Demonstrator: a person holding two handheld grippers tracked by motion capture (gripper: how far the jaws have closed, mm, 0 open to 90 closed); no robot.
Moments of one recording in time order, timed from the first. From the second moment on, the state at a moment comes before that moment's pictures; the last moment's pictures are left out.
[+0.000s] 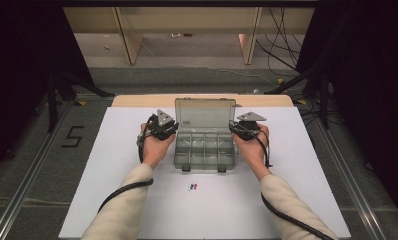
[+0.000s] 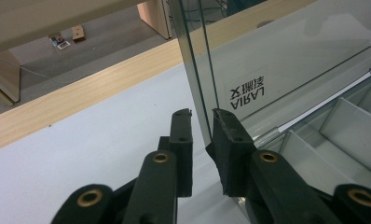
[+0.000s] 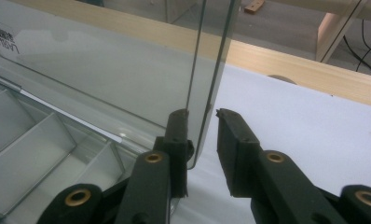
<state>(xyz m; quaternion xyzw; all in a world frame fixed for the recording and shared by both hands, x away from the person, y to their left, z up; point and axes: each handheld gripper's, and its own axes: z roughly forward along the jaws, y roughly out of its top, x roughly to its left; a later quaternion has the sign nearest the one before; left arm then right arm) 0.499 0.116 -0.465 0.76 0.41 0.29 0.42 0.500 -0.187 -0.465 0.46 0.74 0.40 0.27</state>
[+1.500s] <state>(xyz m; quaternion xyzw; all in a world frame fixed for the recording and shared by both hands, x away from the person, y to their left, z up) 0.377 0.169 -0.445 0.77 0.38 0.25 0.45 0.425 -0.196 -0.437 0.46 0.77 0.42 0.18</state>
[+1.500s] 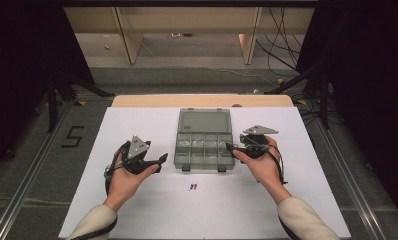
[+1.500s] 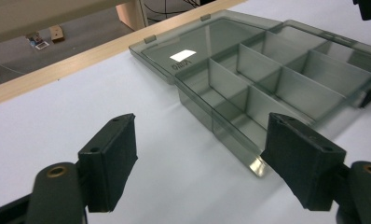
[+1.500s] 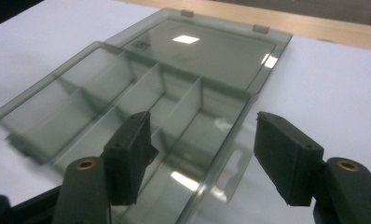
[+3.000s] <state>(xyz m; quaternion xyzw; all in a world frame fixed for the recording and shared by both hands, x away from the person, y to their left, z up) 0.322 0.184 -0.454 0.77 0.39 0.23 0.45 0.351 -0.169 -0.447 0.39 0.80 0.44 0.11</state>
